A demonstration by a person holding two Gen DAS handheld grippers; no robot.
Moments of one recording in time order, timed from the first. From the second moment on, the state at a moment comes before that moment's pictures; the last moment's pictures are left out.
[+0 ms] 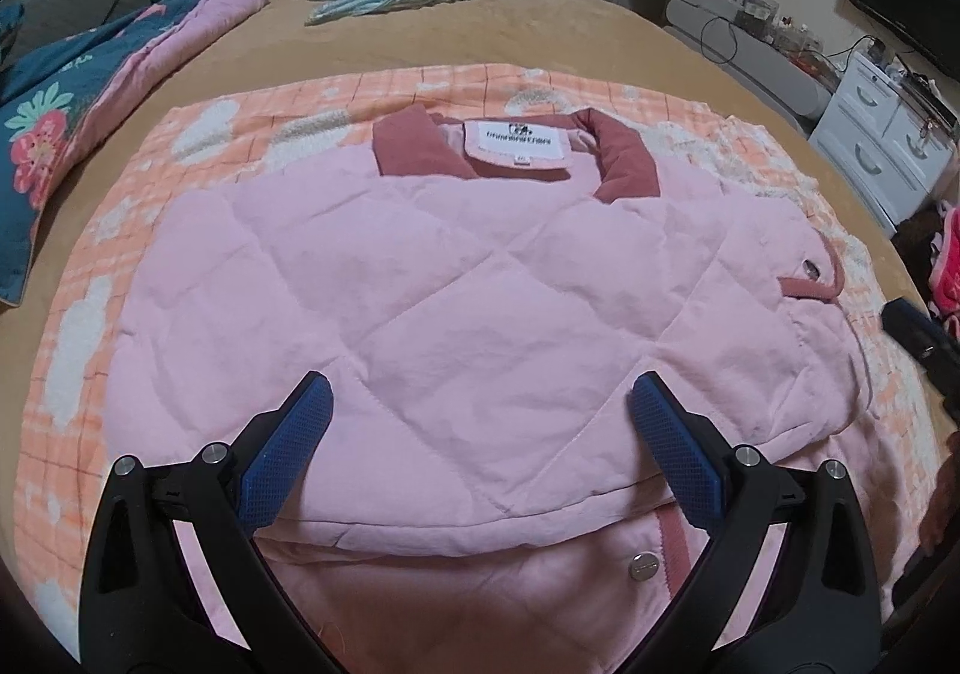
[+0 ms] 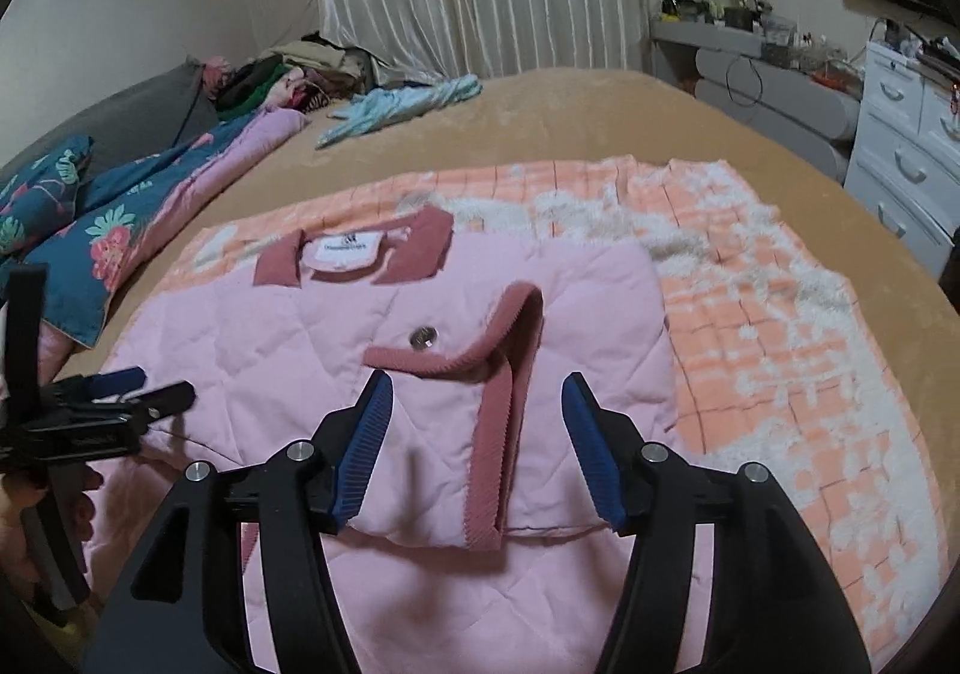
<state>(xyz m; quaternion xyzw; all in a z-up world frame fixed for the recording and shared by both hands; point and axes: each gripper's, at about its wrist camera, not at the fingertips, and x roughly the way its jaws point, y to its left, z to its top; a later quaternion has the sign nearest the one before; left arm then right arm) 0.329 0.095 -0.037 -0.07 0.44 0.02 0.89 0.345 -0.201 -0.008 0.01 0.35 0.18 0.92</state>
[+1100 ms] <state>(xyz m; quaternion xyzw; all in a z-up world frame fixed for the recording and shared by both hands) 0.327 0.123 -0.073 -0.09 0.46 0.03 0.88 0.351 -0.139 -0.071 -0.05 0.44 0.25 0.86</state>
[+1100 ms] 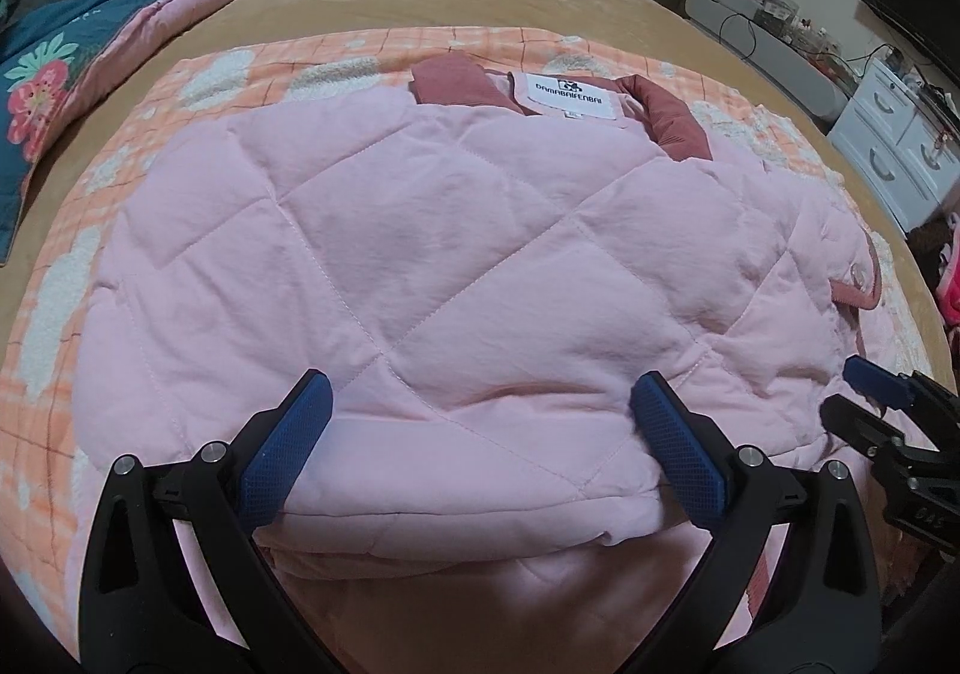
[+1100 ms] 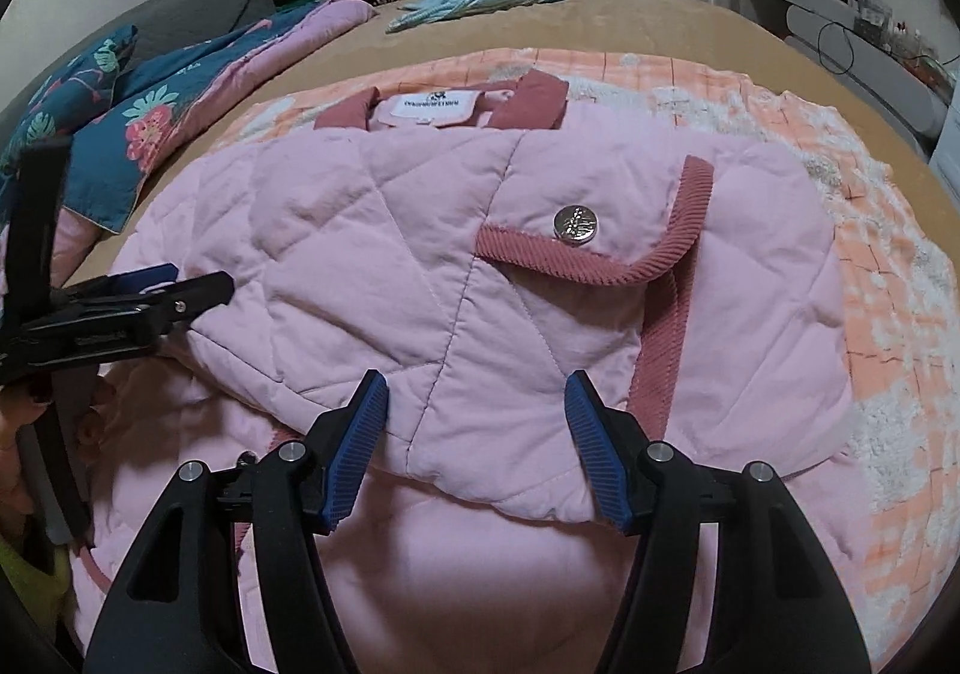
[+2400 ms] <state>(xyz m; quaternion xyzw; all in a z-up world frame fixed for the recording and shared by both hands) 0.294 0.114 -0.026 -0.09 0.46 0.05 0.88 0.336 -0.160 -0.022 -0.01 0.39 0.24 0.89</state>
